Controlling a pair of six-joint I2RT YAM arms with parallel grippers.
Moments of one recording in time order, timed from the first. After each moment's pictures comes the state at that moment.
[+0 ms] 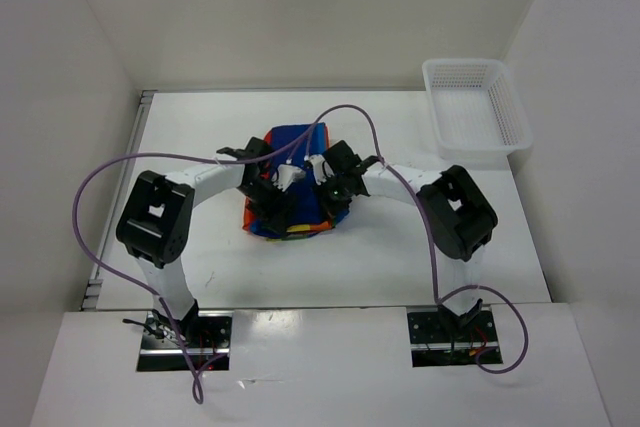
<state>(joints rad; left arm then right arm) -0.38 1.83 1.18 -0.75 0.48 0.31 0.64 1.90 1.21 -0.40 -0.36 0.02</state>
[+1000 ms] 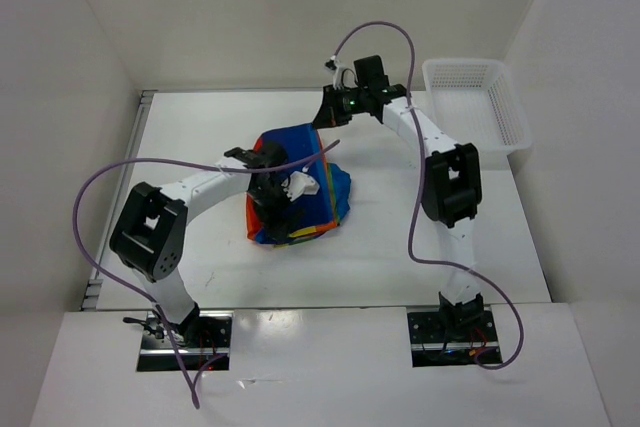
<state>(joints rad) -0.50 1.74 1.20 -0.86 0.37 0.47 0.36 2.16 1.97 -0.47 -0.76 0.16</state>
